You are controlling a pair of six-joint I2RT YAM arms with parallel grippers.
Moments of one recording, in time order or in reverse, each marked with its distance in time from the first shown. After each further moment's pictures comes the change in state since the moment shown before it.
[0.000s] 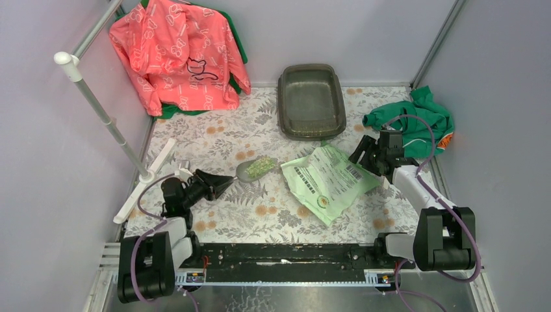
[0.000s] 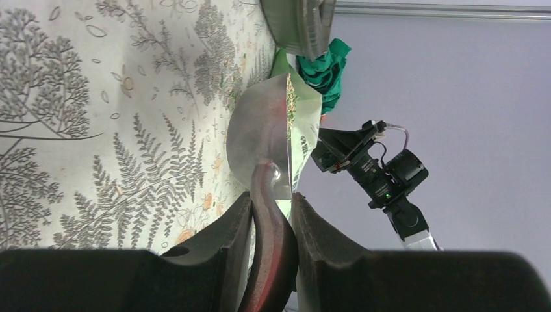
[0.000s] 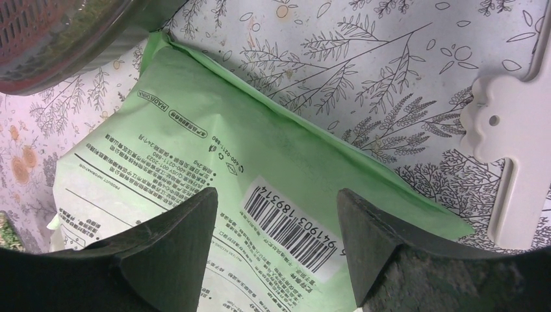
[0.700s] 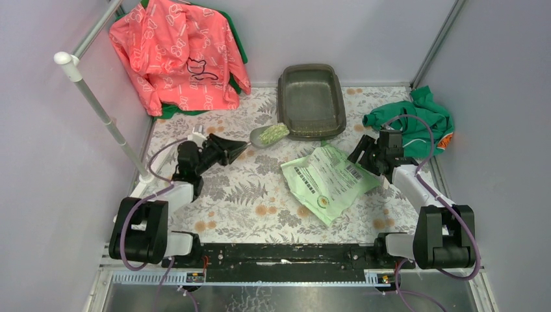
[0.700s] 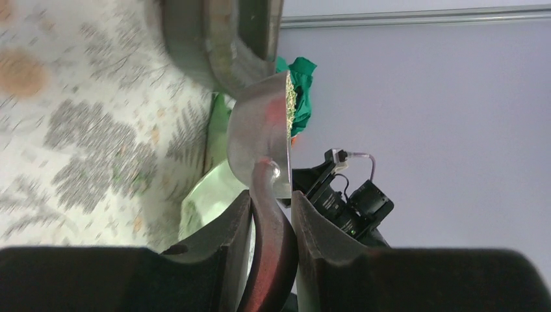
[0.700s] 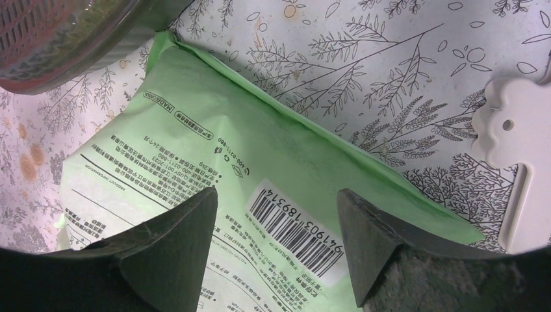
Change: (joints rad) left arm -0.245 0.230 0.361 0.006 -0.224 -0.097; right arm 0.000 0.015 0.000 0.018 -0.023 0.007
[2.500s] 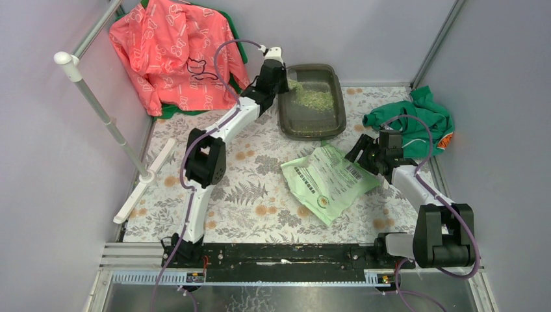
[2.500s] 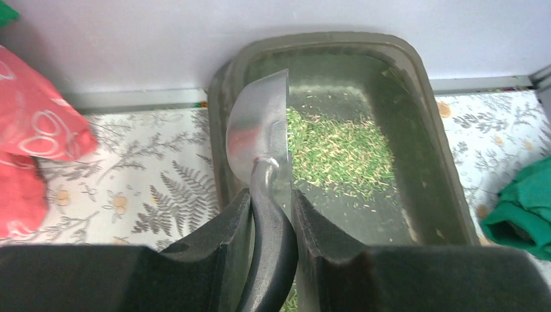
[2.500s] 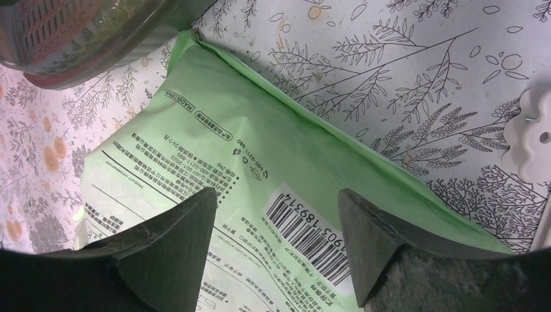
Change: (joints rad) left arm -0.388 0.974 1.682 -0.889 -0.823 1.027; right arm -0.001 0.006 -0.016 0.053 -0.053 0.015
